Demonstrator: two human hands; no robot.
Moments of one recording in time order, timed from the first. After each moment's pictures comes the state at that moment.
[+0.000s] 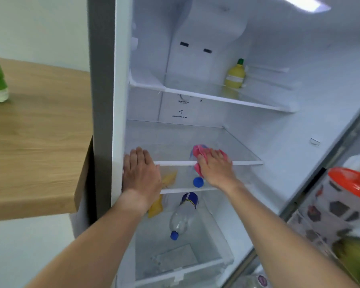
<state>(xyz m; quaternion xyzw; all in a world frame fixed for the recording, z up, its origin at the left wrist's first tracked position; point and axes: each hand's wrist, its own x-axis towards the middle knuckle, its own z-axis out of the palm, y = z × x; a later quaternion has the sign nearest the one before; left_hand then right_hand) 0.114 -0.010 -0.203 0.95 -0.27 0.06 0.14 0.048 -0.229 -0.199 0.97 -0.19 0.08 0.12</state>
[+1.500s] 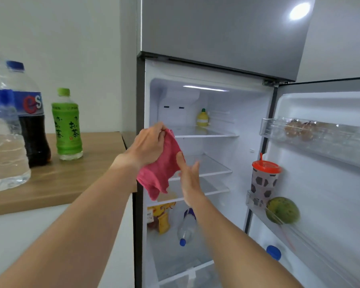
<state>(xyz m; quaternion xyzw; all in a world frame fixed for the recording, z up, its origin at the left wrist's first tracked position) 0.020 0.120 -0.002 0.75 -0.49 0.21 0.40 -0.062 0.018 -0.091 0.60 -0.23 0.36 -0.68</state>
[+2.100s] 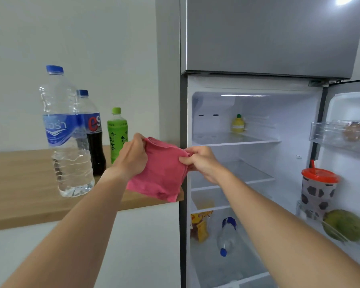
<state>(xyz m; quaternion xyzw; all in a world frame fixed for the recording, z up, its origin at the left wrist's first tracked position) 0.081 0.243 0.005 0.85 -0.33 0.19 0.37 -0.014 0.053 -0.017 0.75 -0.09 0.23 -0.61</state>
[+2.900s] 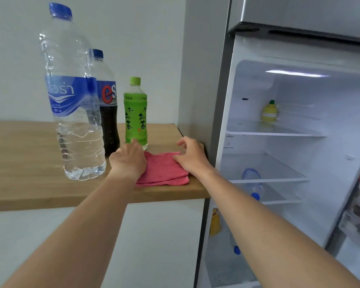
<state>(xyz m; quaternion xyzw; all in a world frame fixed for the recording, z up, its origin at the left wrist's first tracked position) 0.158 0.254 -0.061 0.96 -0.13 0.18 0.15 0.102 0.087 -0.071 0.90 -0.11 0.25 -0.34</state>
